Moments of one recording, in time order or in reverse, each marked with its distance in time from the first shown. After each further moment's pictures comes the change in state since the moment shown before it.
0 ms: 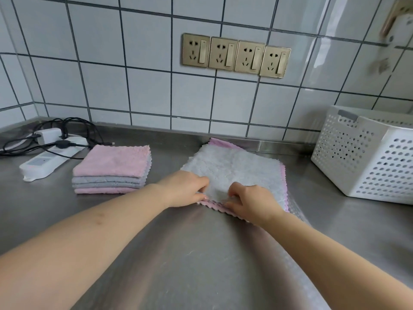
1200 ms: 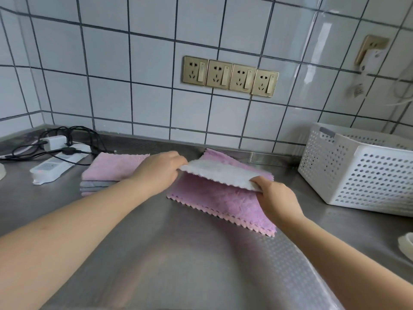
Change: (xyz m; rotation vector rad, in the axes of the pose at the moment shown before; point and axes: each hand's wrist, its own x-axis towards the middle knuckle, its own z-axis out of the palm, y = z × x) left_hand -0.041 -0.017 -0.054 -0.044 0.424 -0.139; right_hand -0.041 0.016 -0.052 -0.053 0.340 0.131
